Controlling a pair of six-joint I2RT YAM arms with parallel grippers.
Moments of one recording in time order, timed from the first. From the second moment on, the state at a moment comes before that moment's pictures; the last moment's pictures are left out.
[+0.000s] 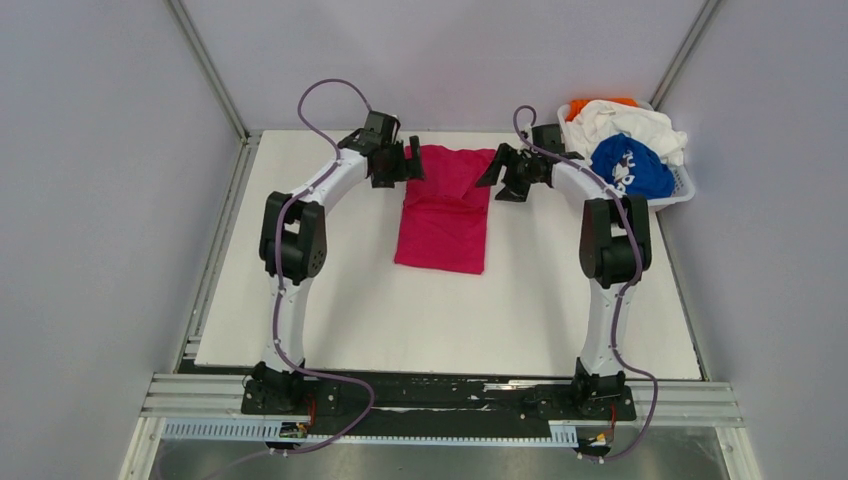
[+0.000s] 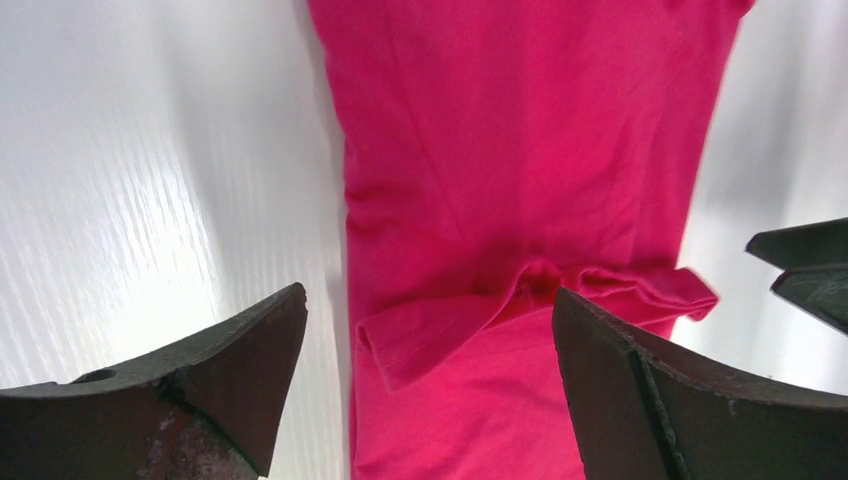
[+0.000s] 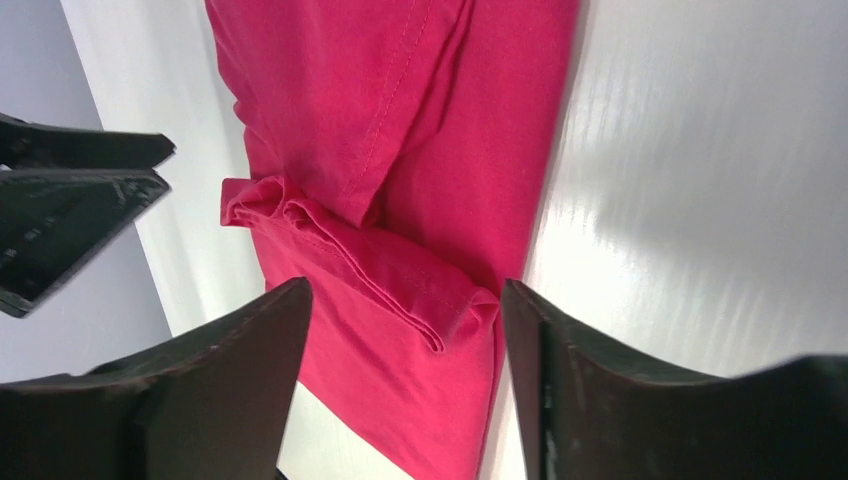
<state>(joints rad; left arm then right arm) -0.36 2.23 1.94 -0.55 0.15 -0.47 0.13 2.14 1.66 -0.40 -0.53 0.54</state>
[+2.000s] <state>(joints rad) -0.35 1.55 0.91 -0.30 0.32 -0.62 0.33 2.26 1.78 -0.20 -0.24 0.72</state>
